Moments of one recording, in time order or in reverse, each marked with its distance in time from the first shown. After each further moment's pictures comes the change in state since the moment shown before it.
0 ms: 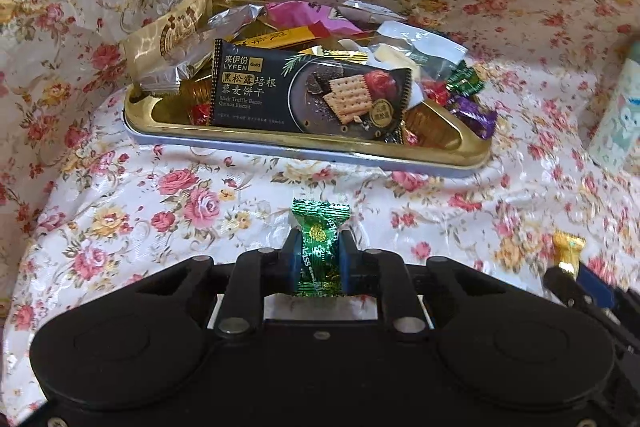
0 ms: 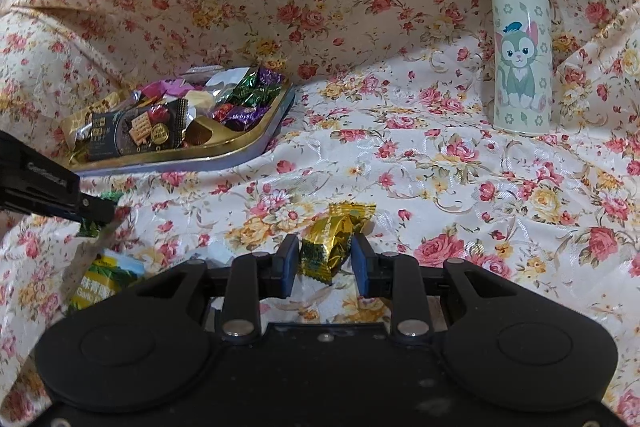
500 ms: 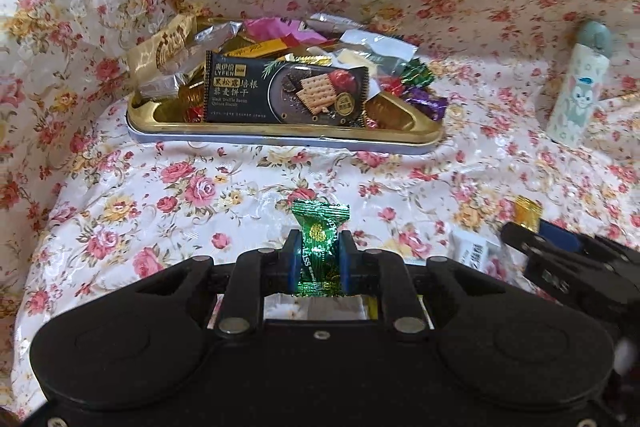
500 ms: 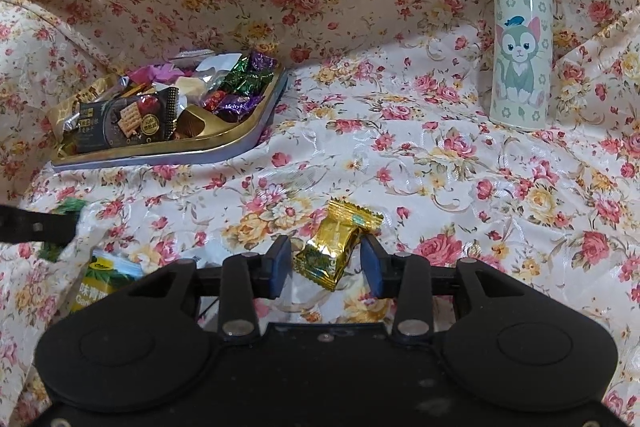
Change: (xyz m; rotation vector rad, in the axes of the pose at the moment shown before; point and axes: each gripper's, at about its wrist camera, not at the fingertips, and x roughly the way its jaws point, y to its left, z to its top) left arm -0.041 0.000 -0.023 0.062 -0.048 -0.069; right arm 0.007 0.009 0.015 -0.005 0.080 -0.048
